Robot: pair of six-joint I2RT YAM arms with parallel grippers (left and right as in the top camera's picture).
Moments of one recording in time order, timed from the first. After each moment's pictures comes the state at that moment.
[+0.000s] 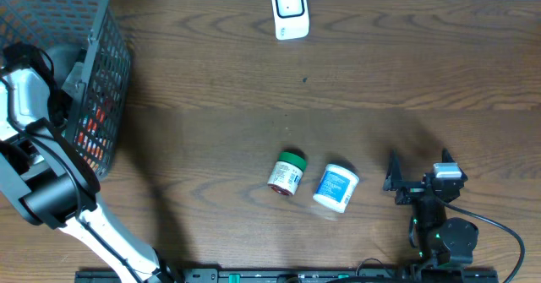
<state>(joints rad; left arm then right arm) 0.55 2.13 1.67 -1.00 -0.27 -0.36 -0.04 0.01 0.01 -0.07 -0.07 0.01</state>
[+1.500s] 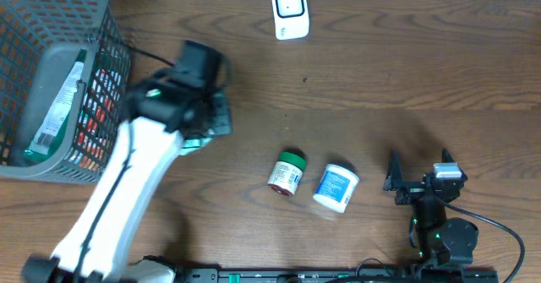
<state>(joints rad) -0.36 1.48 1.42 -1.21 -0.04 -0.44 -0.04 0.01 0.01 -0.07 -0.07 0.01</state>
